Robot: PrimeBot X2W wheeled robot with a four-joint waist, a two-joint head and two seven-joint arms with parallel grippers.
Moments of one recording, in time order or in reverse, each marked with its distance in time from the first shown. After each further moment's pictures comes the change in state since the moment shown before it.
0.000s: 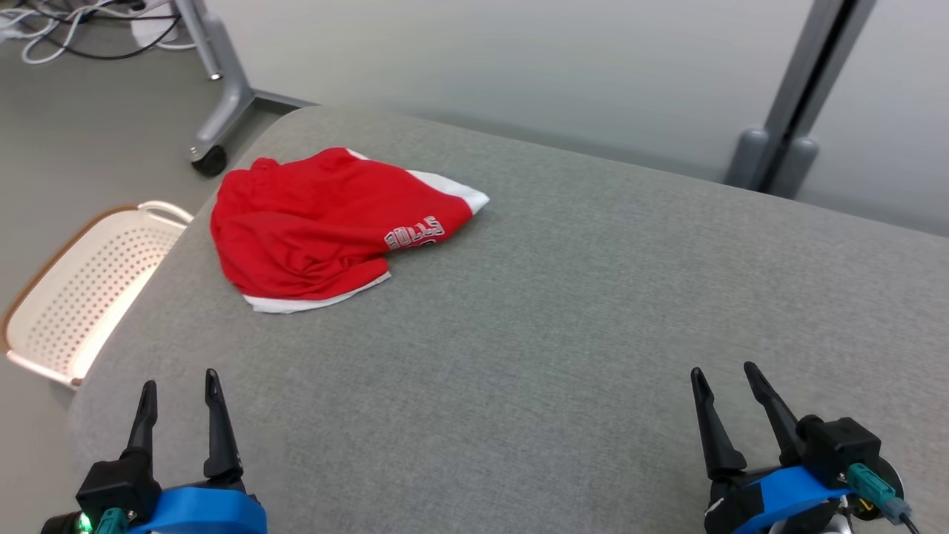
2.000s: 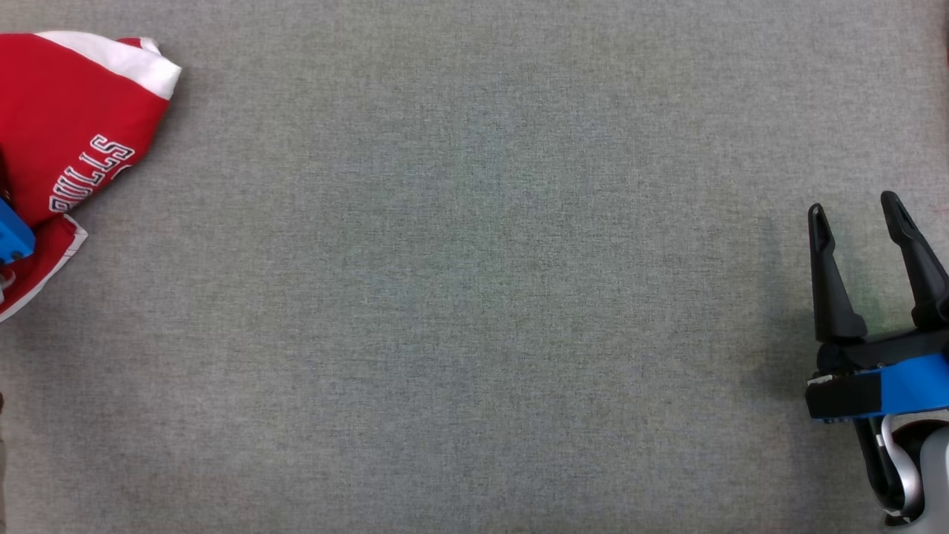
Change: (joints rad) left arm -0.809 0.313 0.095 0.542 -0.153 -0.076 0.575; right arm -0.148 -0.124 -0.114 -0.325 -0.052 0.000 0.101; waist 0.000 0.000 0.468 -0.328
